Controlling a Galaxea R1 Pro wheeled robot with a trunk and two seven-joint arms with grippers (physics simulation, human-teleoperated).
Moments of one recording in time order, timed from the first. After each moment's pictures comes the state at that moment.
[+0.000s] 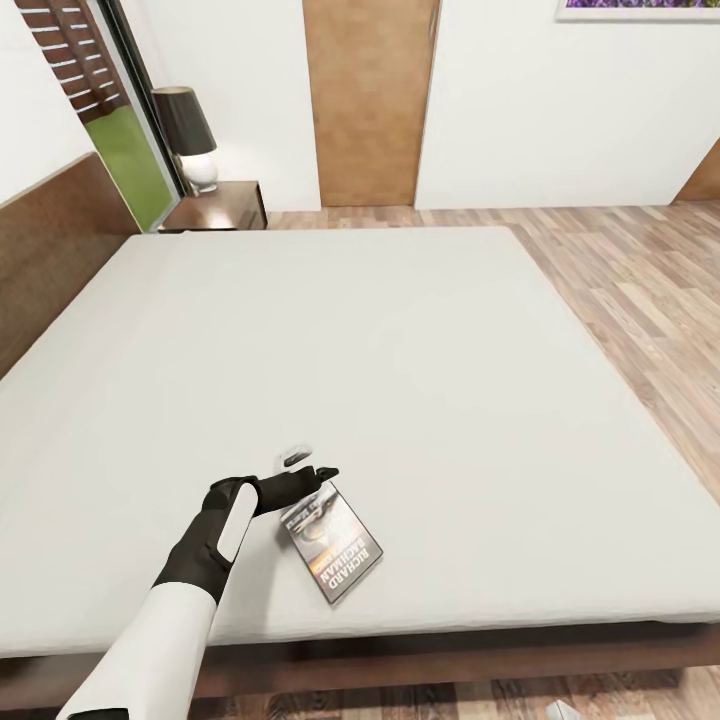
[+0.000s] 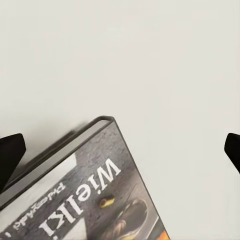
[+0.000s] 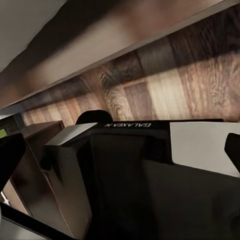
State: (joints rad) left arm -0.72 -0.14 0.12 -0.89 0.34 0.74 -0.24; right arm -0.35 -0.23 -0.44 -0.21 0.11 0.23 1.01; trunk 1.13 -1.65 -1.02
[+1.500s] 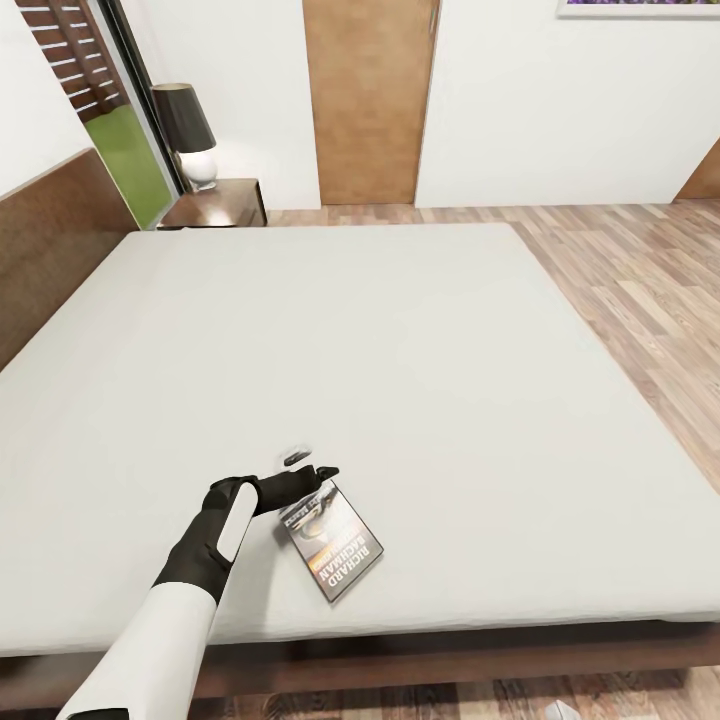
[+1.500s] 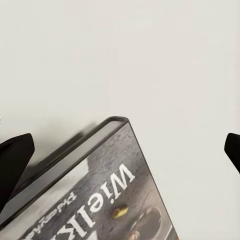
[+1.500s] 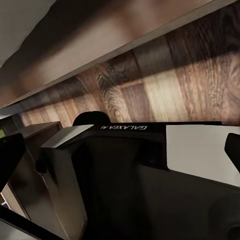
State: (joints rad) left arm -0.72 -0.14 0.12 -0.89 0.34 0.74 -0.25; right arm -0.35 -0.23 -0.44 -0.21 0.11 0.23 1.02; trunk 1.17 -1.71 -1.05
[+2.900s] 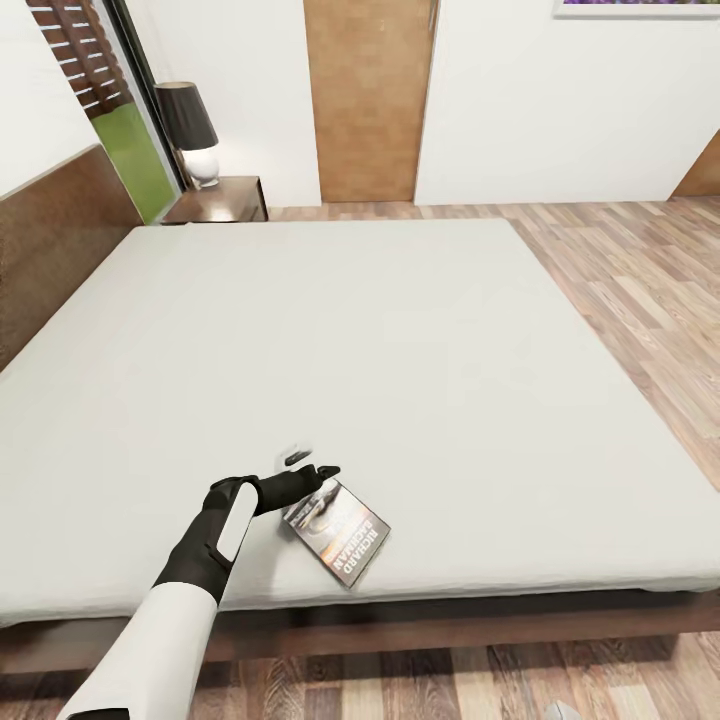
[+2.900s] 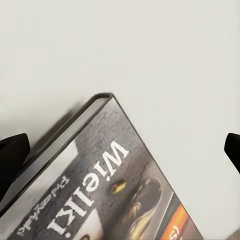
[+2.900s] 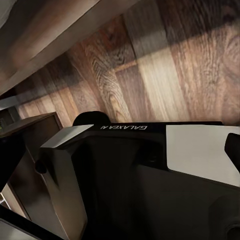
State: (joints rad) left arm -0.72 -0.14 0.12 -0.89 0.36 0.74 -0.25; right arm -0.35 -0.23 -0.44 -0.21 0.11 0.23 1.02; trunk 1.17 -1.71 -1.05
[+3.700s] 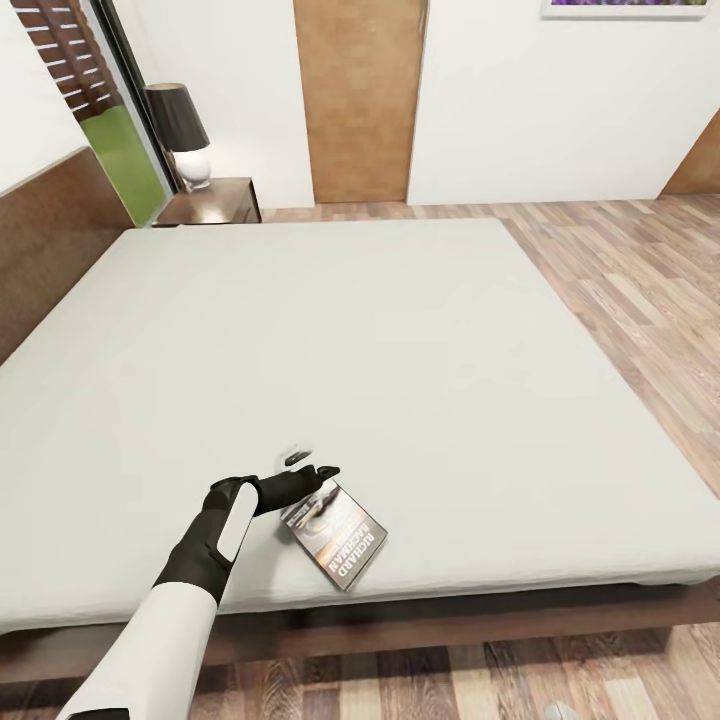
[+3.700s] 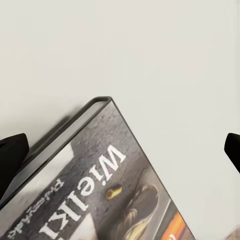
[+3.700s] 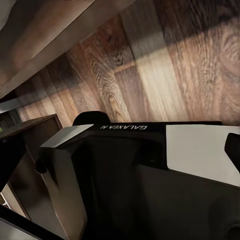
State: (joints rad) left arm -0.72 -0.14 0.12 -0.89 0.36 0.74 -0.25; right arm -0.35 -0.23 -0.44 -0.21 0.11 0.23 1.02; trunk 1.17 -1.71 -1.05
